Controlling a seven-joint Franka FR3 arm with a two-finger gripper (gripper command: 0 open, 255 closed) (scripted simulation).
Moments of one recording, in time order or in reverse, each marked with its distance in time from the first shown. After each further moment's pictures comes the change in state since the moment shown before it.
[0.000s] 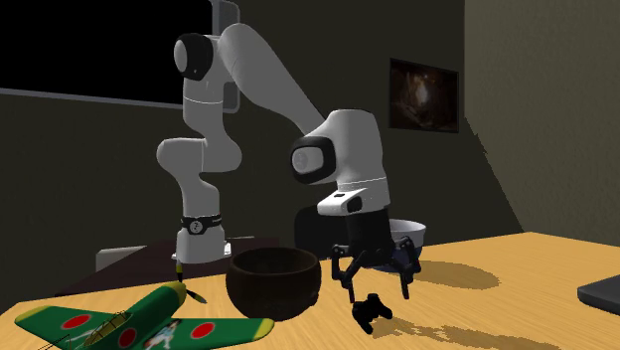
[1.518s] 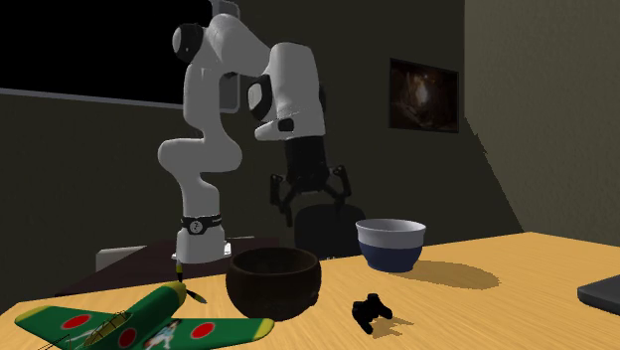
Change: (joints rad) arm -0.230 -0.553 0.130 -0.337 0.385 -0.181 -0.397
